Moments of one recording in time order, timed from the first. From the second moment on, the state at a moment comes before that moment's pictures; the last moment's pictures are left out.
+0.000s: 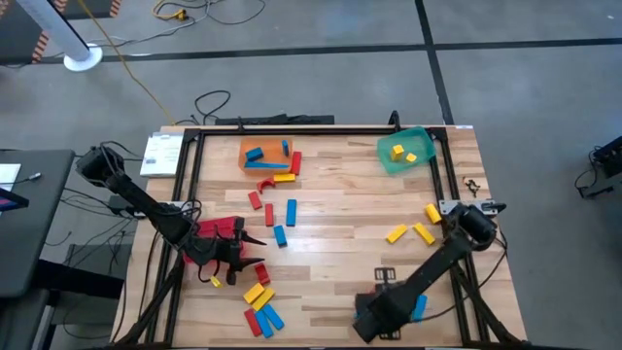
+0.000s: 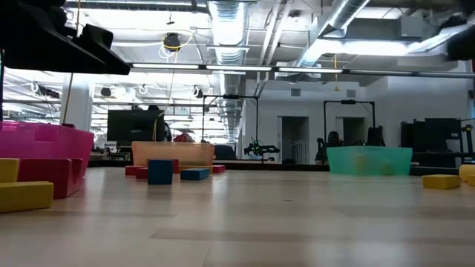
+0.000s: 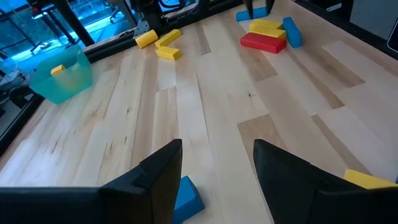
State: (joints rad) left arm -0.64 1.11 0.38 0.35 -0.63 0.09; right arm 0.75 2.04 1.58 -1.21 -0.05 0.75
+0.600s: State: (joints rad) left arm -0.58 1.11 0.38 0.37 -0.55 0.11; right arm 0.86 2.05 1.49 -1.17 0.05 0.89
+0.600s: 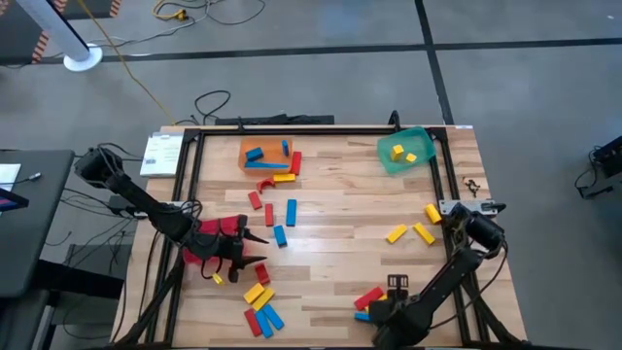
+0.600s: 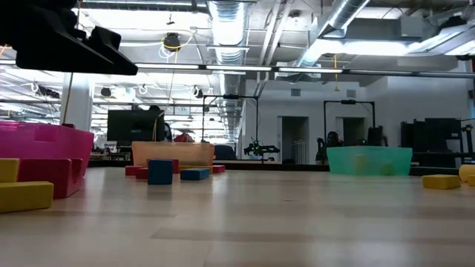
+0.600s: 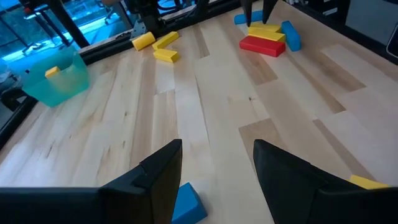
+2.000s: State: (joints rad) left arm -0.57 1.11 0.38 0.37 -0.55 0.15; right arm 0.82 2.01 1.49 -1.07 0.05 0.91
